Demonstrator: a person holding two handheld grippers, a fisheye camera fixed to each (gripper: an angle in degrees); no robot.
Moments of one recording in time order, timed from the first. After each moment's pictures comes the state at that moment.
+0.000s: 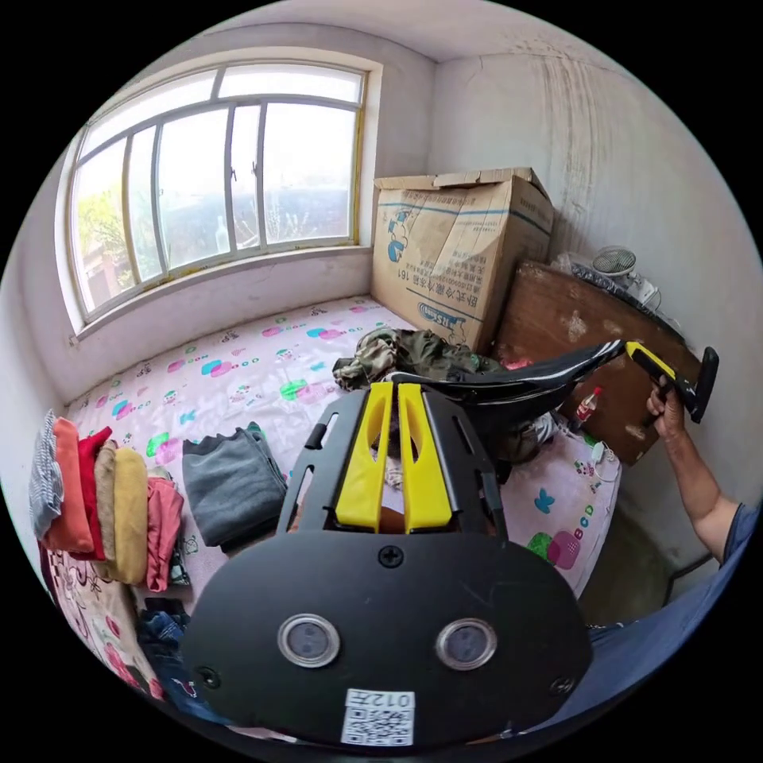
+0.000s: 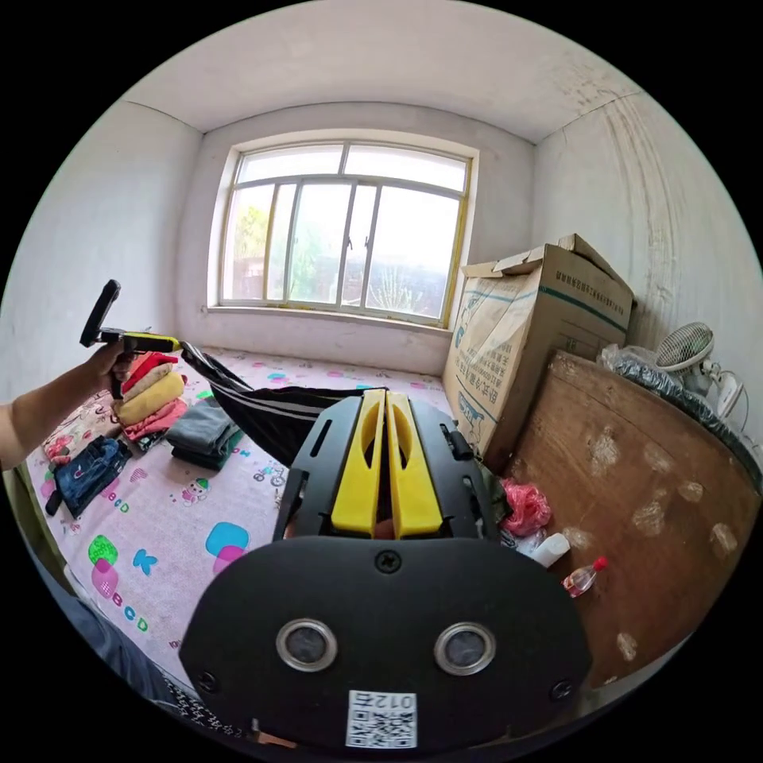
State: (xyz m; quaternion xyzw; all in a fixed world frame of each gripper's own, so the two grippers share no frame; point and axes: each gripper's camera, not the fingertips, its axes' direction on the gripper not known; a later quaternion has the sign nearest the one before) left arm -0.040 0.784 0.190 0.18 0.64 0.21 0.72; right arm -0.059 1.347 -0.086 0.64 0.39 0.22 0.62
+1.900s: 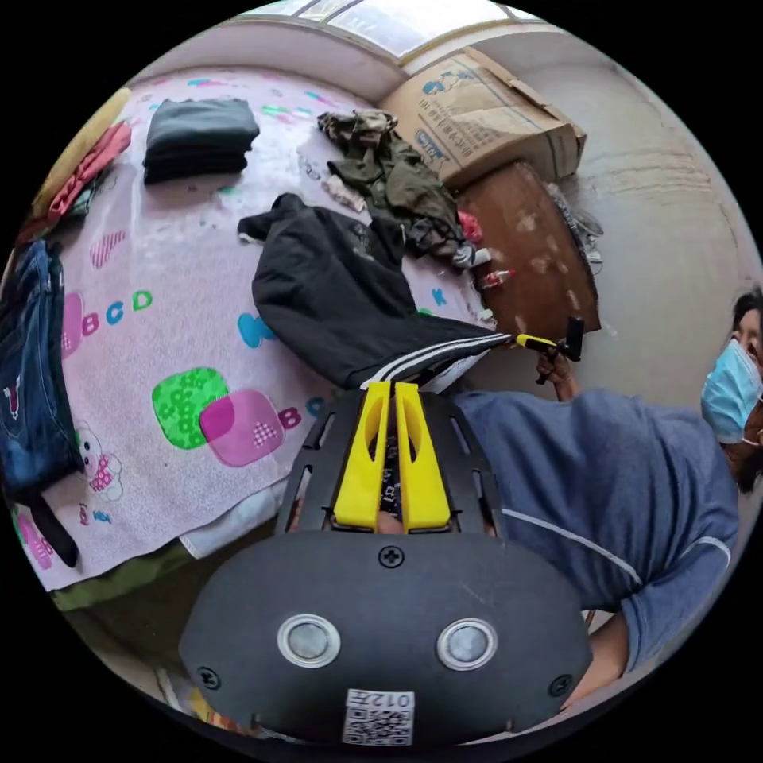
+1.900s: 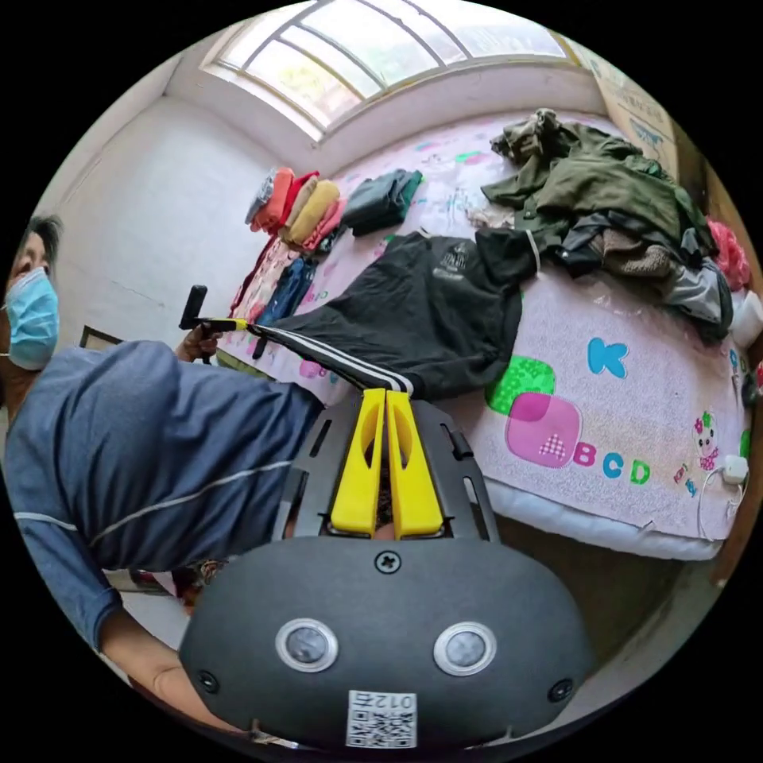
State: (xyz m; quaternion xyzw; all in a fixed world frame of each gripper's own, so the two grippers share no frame) left arm -0.306 0.905 0.373 -0.26 0.71 0.28 0.59; right arm 0.060 1.228 0.205 0.36 -0.07 0.18 0.91
